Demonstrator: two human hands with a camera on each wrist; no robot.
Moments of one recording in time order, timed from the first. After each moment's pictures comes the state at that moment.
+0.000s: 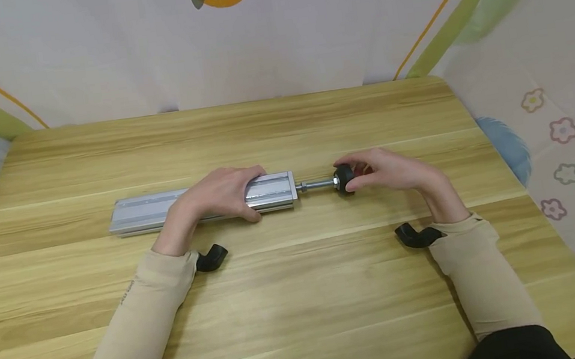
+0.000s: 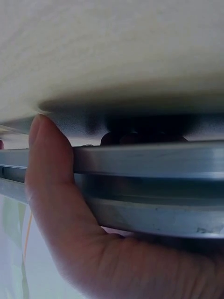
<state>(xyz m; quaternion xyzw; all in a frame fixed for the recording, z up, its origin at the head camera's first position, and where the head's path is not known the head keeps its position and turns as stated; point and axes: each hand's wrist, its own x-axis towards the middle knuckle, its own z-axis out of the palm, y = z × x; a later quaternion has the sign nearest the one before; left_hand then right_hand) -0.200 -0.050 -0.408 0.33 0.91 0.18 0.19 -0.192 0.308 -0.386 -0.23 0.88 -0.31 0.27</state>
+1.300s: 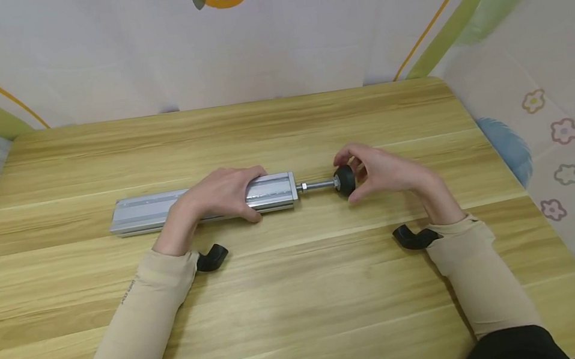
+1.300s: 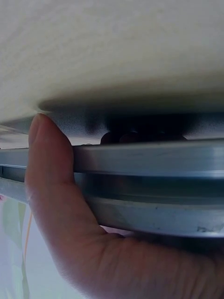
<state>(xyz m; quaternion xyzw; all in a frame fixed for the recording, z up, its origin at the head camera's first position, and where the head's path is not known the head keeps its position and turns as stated) -0.202 -0.050 -0.410 0.33 0.90 0.18 0.19 -0.193 0.300 -0.391 -0.22 0.87 -0.35 0.25</state>
